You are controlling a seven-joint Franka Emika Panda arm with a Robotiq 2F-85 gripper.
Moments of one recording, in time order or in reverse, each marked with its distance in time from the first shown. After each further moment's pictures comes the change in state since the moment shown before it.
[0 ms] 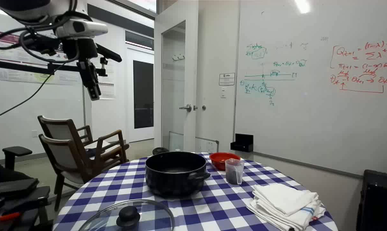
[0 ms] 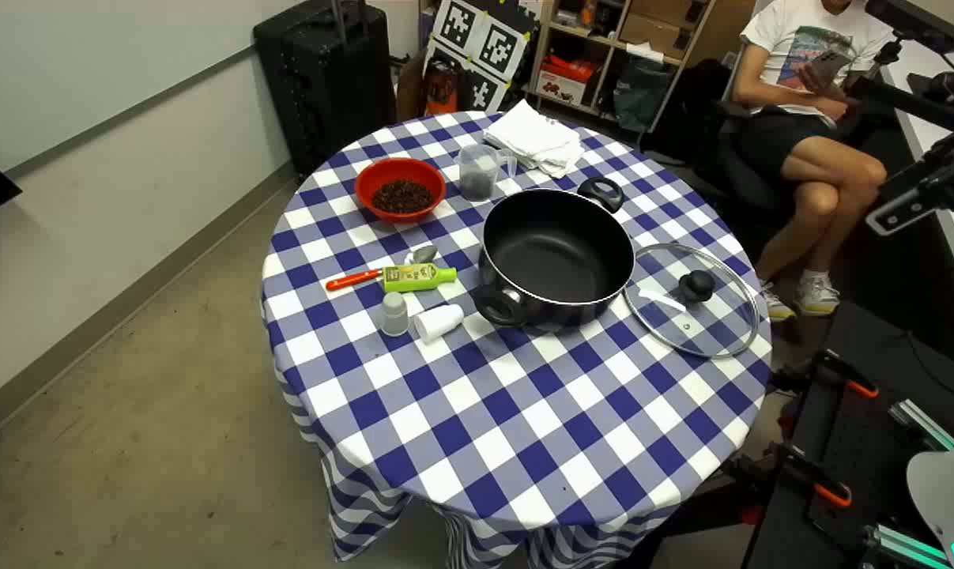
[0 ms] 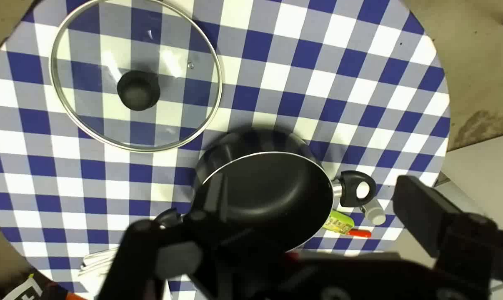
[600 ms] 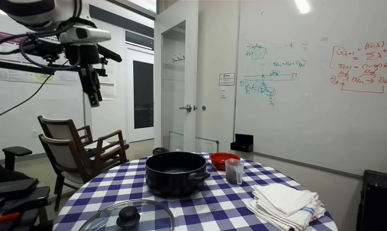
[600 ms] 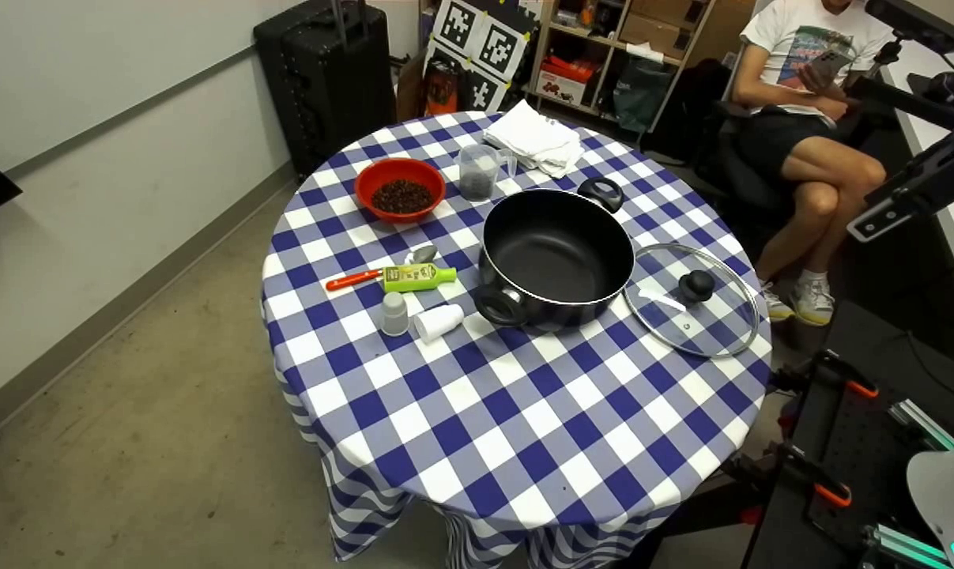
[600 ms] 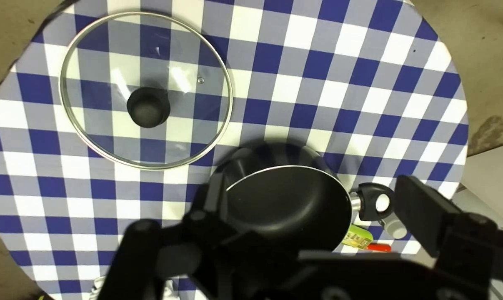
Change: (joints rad) arm -0.026 0.057 -0.010 -0.001 -0.002 0.008 -0.001
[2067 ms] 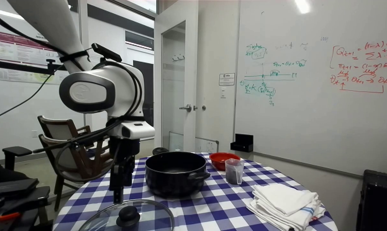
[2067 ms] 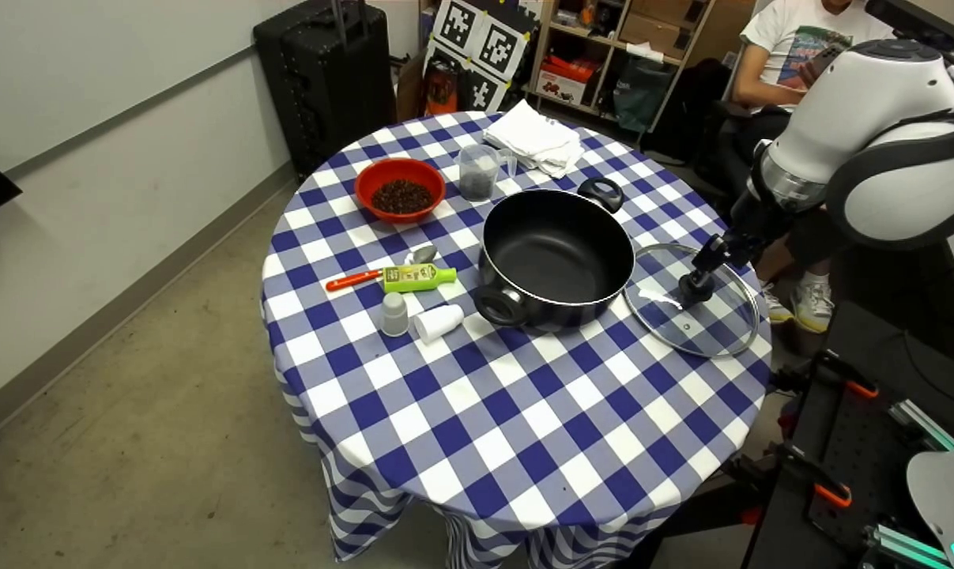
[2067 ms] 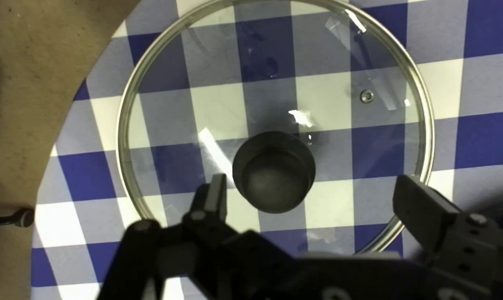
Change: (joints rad) arm -0.114 0.895 -0.118 0.161 -0.196 0.480 0.161
